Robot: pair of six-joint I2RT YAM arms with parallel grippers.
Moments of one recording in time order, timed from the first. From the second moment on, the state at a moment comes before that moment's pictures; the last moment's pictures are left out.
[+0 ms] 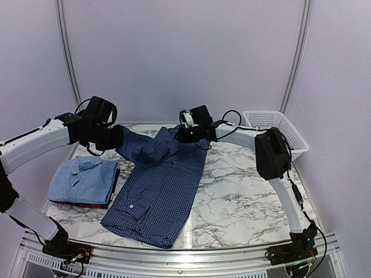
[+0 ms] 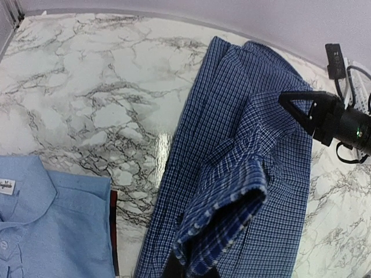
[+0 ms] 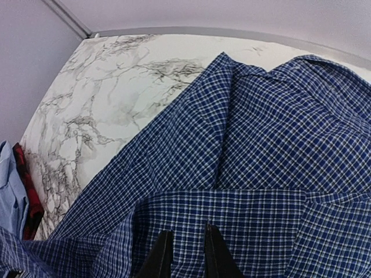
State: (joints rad) left arm -0.52 1.44 1.24 -0.61 -0.15 -0.57; right arm 0.61 2.49 2.11 -0.23 -0.25 0.36
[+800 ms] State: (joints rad) left arm -0.53 1.37 1.24 -0.59 -0.15 -0.62; right arm 0.66 2.52 2.07 -0.25 0.03 0.34
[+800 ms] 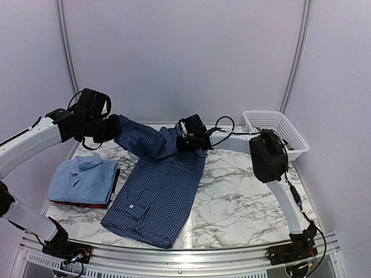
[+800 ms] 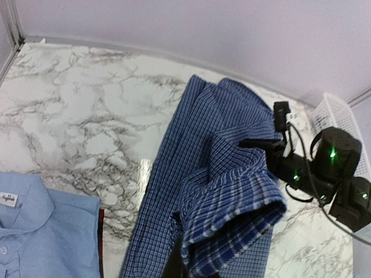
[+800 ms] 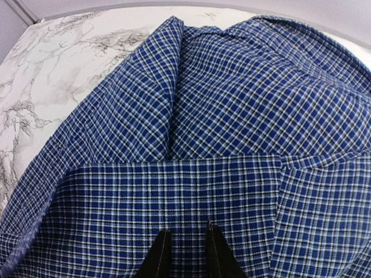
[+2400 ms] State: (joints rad) left arm -0.57 1.39 1.35 -0.33 0.18 -0.48; right arm 0.64 2.31 1.61 0.04 -0.25 0.56
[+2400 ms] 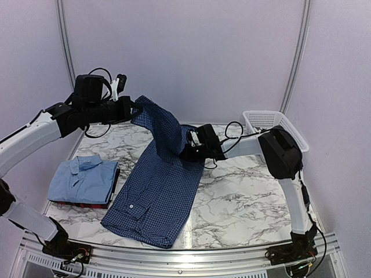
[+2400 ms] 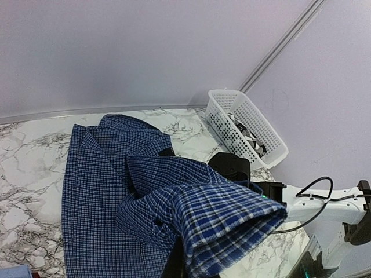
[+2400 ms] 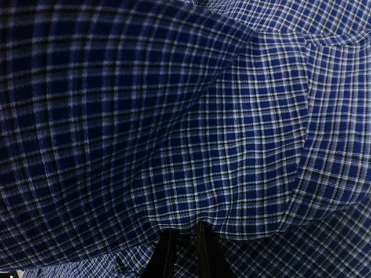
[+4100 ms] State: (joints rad) left arm -0.88 1.59 1.30 -0.64 0.23 -0.22; right arm 0.49 2.08 1.43 0.18 -0.22 0.51
